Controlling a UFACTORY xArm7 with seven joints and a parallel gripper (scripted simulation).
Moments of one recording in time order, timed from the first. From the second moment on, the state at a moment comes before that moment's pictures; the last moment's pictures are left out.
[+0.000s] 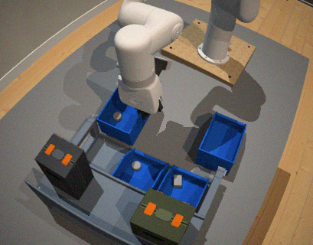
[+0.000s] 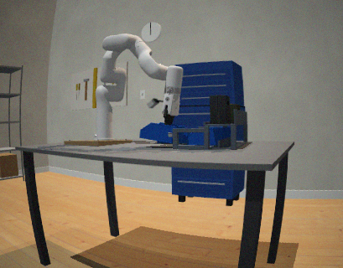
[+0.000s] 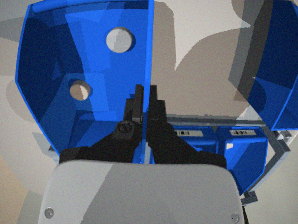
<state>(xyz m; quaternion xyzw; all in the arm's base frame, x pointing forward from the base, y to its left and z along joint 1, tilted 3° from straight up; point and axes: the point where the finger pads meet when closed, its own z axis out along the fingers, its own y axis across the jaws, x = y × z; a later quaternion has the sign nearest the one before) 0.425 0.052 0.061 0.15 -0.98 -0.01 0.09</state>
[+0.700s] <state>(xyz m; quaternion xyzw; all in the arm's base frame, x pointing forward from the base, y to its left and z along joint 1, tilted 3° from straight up) 0.444 0.058 0.060 0.15 -0.98 -0.01 0.09</state>
